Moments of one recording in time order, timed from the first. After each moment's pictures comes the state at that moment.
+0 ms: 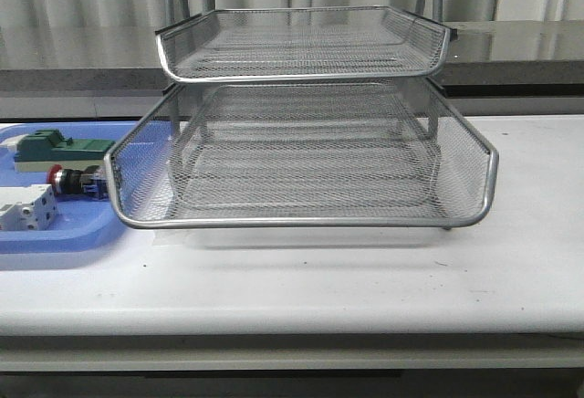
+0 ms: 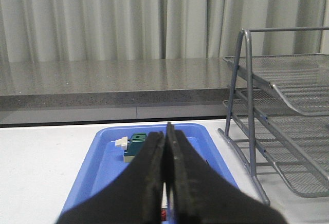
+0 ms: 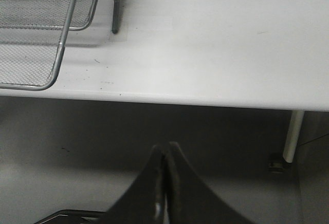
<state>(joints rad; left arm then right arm) -0.07 -0.01 0.00 0.04 -0.02 -0.04 0.10 0.54 -0.79 -0.03 1.08 0.10</state>
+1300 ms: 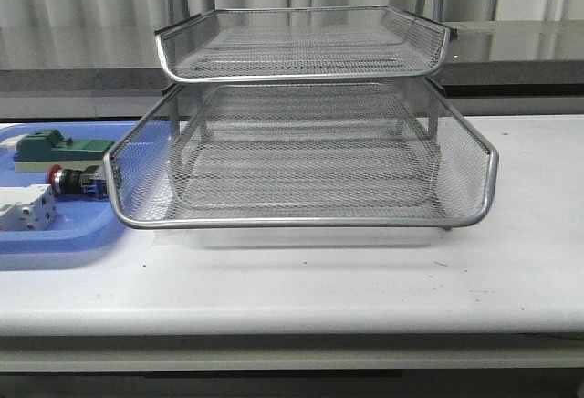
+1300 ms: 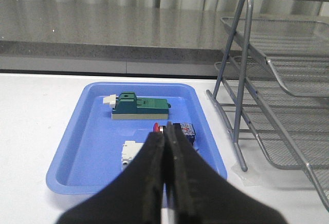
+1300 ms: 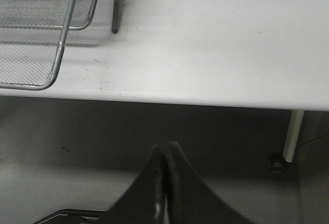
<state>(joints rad) -0.07 0.21 -0.24 -0.05 0.24 -0.04 0.10 0.54 -0.79 -0.03 1.09 0.10</state>
